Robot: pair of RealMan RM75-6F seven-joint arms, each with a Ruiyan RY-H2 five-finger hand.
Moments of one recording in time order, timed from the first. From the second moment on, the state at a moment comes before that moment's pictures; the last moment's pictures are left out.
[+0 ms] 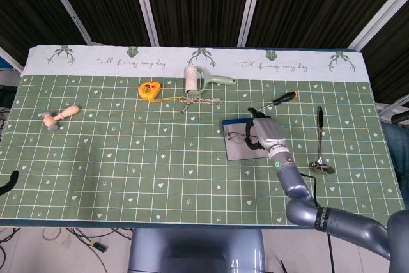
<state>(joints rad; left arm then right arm) -0.04 -1.09 -0.17 -1.80 1.24 1.54 0.08 0.81 -1.54 0.30 -1.40 -0.77 0.86 -0.37</state>
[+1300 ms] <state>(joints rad) -0.05 -1.10 -0.18 -1.78 1.23 1.55 0.11 0.86 -1.65 0.24 -0.95 -1.20 0.65 0.18</state>
